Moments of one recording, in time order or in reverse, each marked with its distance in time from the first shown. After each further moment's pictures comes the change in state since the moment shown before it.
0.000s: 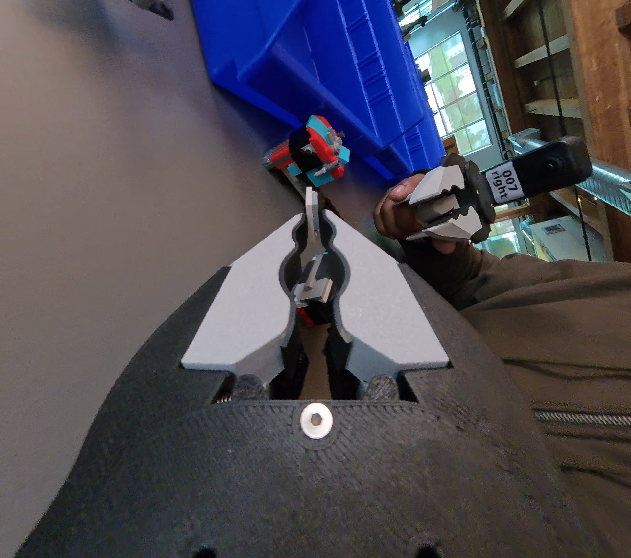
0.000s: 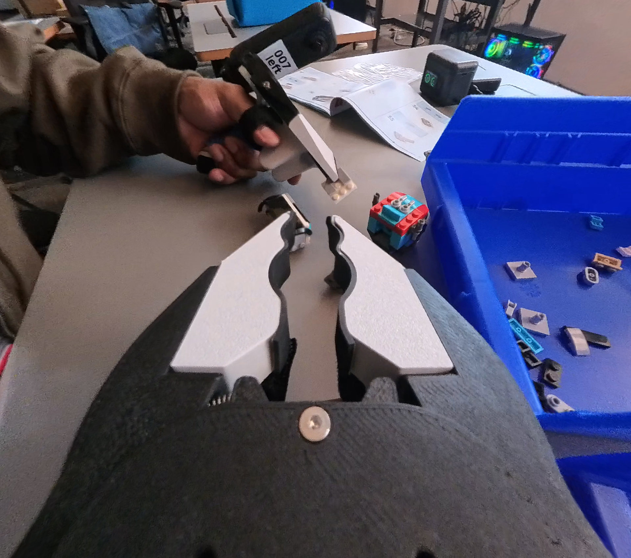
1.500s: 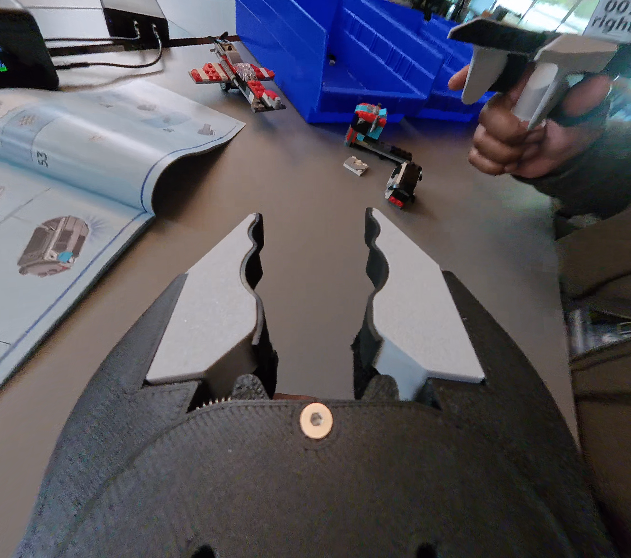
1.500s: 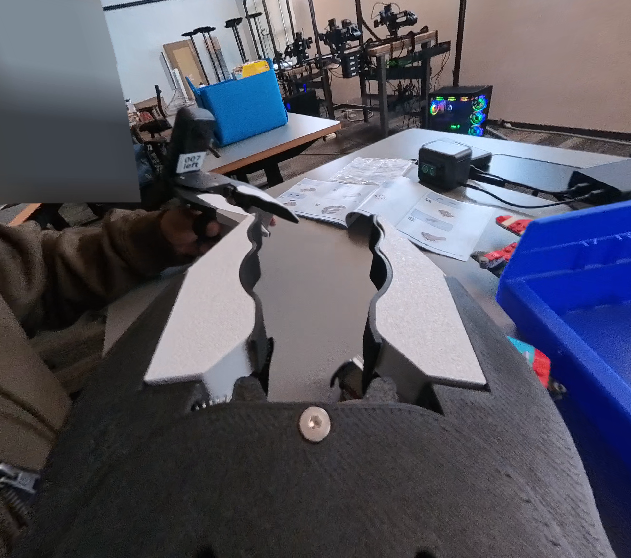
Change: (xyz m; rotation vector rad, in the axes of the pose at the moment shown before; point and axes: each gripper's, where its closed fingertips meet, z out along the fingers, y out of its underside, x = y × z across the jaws) left arm -0.023 -0.004 -0.176 0.137 -0.214 0.624; right arm -0.037 -0.103 0.078 0.236 0.139 0.205
